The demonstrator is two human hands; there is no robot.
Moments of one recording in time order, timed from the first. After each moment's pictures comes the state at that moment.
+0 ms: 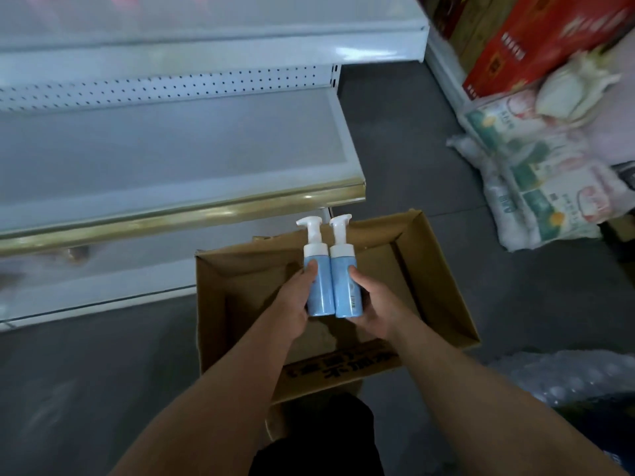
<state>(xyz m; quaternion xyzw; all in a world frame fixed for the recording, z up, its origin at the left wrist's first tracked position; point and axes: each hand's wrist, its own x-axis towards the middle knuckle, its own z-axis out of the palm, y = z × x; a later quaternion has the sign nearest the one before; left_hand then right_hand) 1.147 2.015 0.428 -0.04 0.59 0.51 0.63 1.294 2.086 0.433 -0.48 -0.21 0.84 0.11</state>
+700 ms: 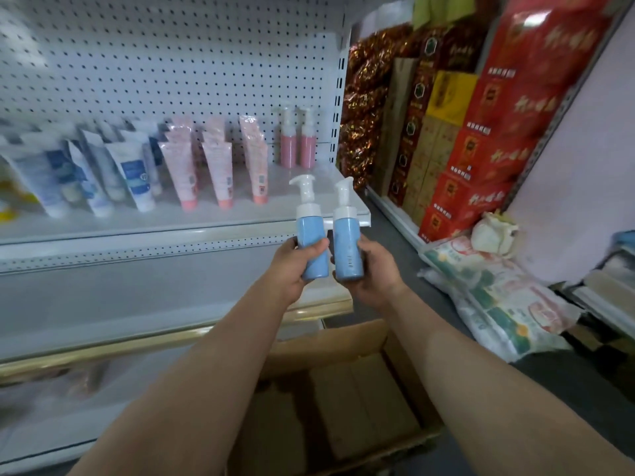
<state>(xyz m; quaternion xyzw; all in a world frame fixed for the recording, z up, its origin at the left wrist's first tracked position) 1.098 2.019 0.715 0.23 0.51 0.65 0.51 1.243 2.097 0.694 -0.29 -0.42 0.79 0.34</state>
